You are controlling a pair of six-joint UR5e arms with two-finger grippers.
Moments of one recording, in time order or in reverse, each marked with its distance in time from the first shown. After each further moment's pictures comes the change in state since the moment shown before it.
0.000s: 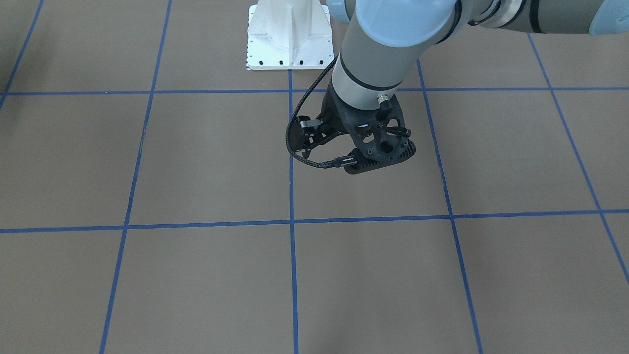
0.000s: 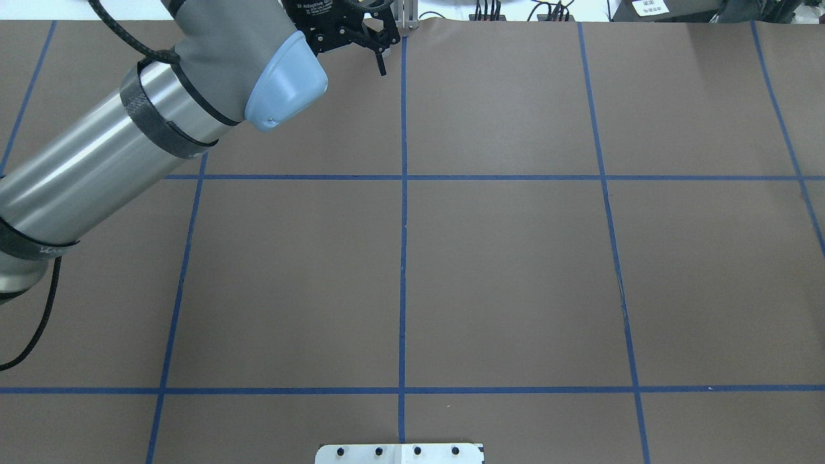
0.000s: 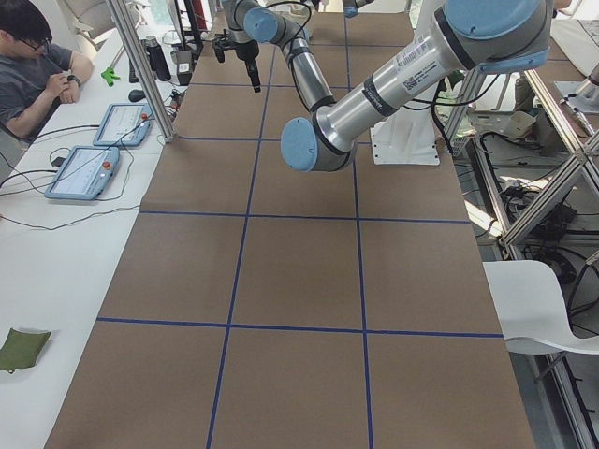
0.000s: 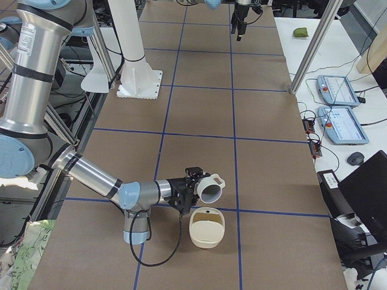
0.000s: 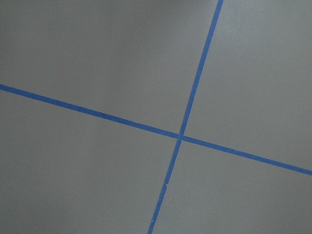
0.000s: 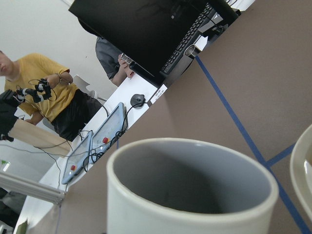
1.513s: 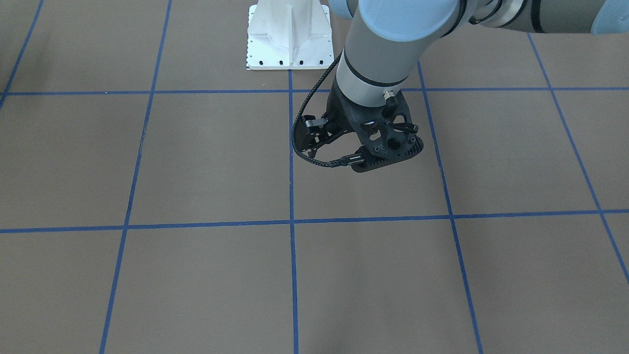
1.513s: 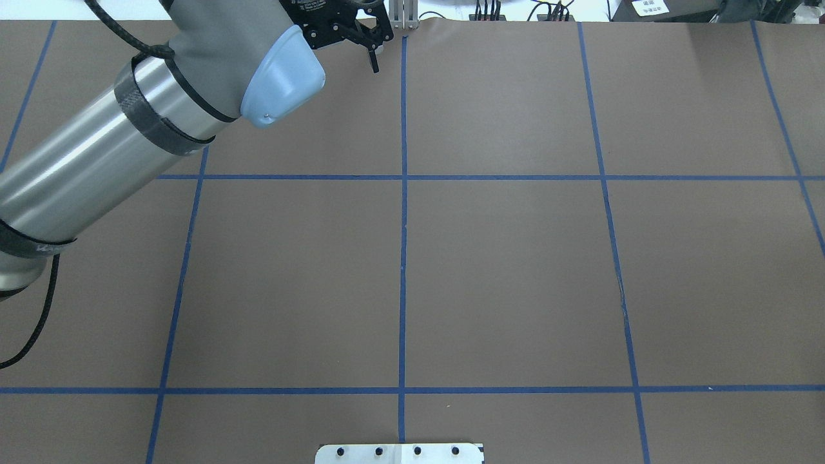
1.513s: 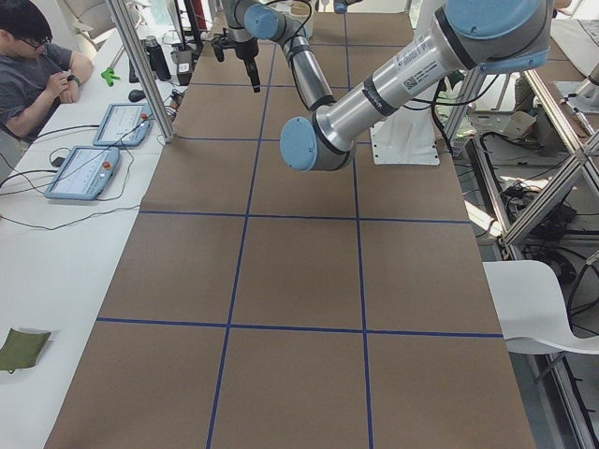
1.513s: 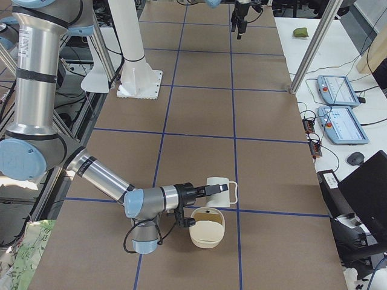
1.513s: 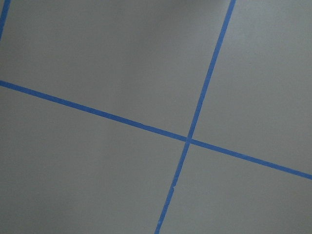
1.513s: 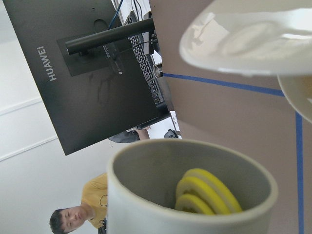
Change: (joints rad) left arm -0.006 -0.003 -0.009 0.035 0.015 0.002; right arm 0.135 0.103 -0.111 0.092 -0.008 1.012
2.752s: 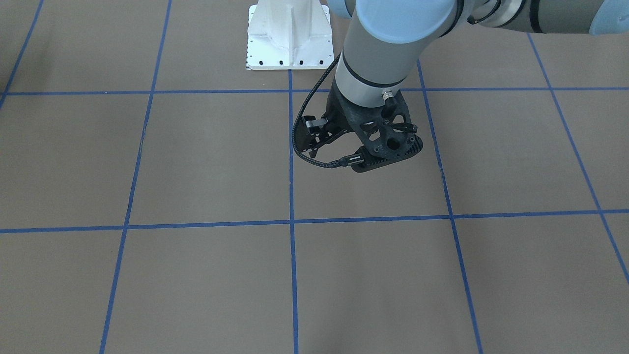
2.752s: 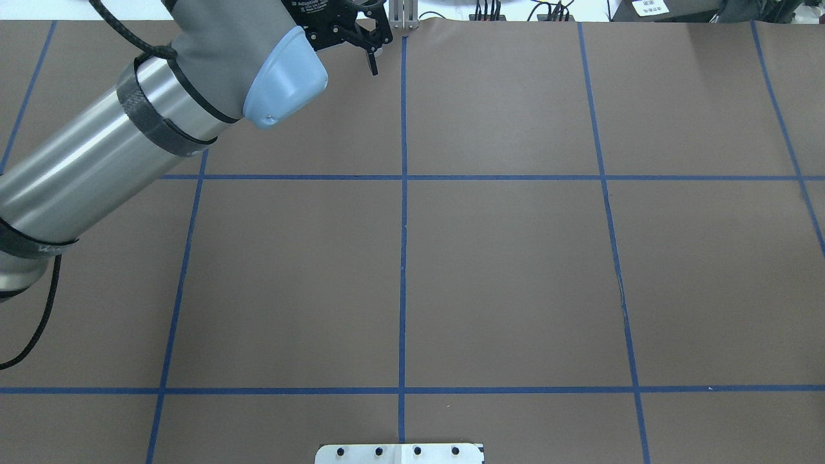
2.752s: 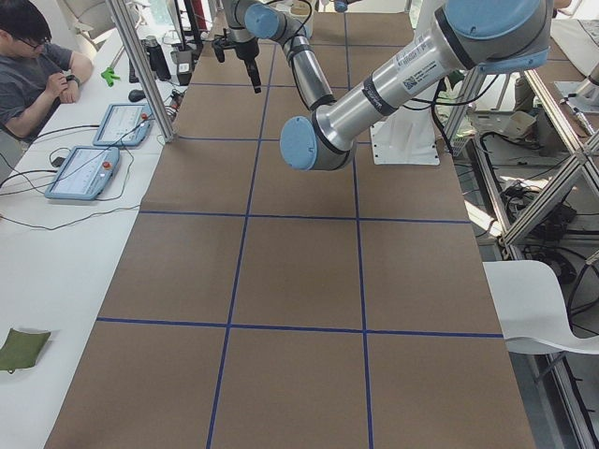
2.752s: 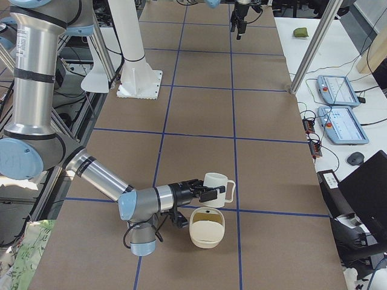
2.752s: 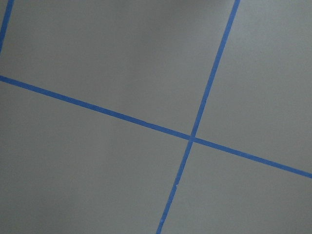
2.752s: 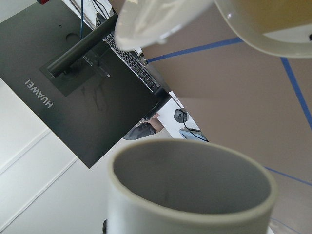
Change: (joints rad) left arm 0.003 -0.003 0.001 0.020 0.004 0.000; right arm 0.029 0.000 0.002 0.079 0.009 0.373
